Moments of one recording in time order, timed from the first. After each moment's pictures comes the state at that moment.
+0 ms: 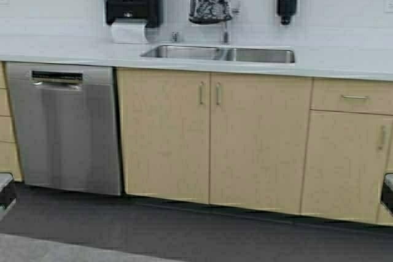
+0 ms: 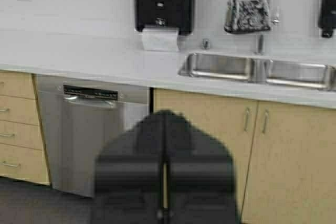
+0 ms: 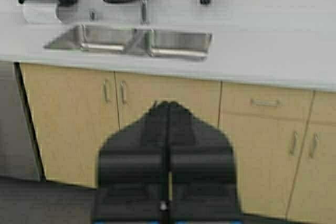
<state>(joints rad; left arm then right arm) 0.03 -0.94 1.18 0.01 -0.37 -0.05 -0.02 -0.93 1.16 -0.04 -0.29 0.05</state>
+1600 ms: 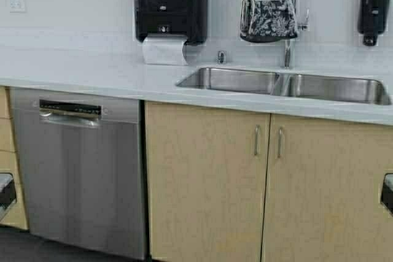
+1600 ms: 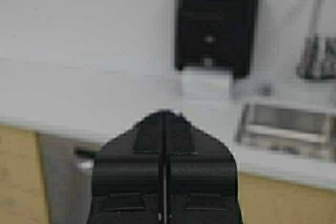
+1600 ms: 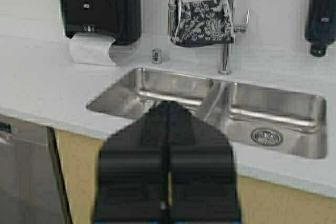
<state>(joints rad) 0.03 -0.96 1.20 0.04 -0.40 -0.08 0.06 -0.94 1.17 -0.05 -0.29 0.07</state>
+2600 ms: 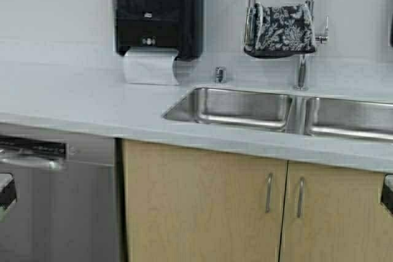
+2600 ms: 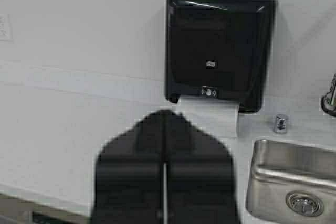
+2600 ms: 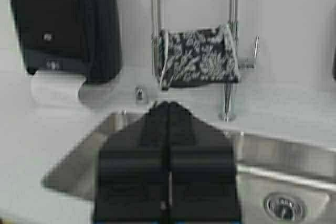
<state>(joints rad) 0.03 -0.96 1.22 0.06 -0.41 -0.09 0.06 -0.94 1.14 -0.05 -0.28 0.10</state>
